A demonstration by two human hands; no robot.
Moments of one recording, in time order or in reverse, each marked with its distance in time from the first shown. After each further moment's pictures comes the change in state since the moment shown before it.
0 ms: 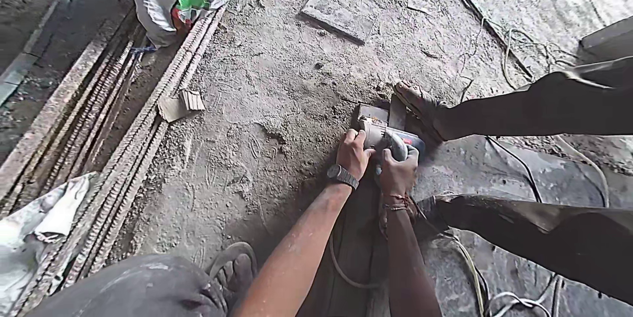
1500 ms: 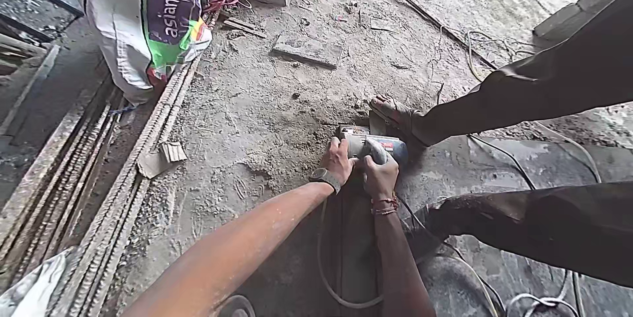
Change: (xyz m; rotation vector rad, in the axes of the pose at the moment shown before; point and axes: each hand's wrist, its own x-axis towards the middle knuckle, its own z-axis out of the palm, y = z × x) left_hand 0.039 0.025 -0.029 0.263 -0.196 0.057; right_hand 0.031 -0.010 0.007 0.015 -0.084 0.025
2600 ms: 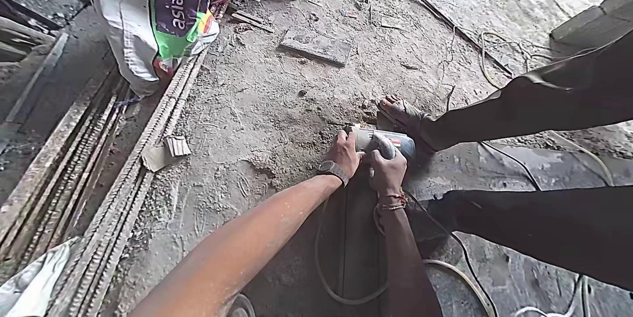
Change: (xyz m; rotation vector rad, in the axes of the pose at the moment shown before) left_hand 0.020 0.006 -0.010 -0.033 -0.004 -0.040; right_hand 0.020 -0.007 0.009 0.010 0.008 -0.037
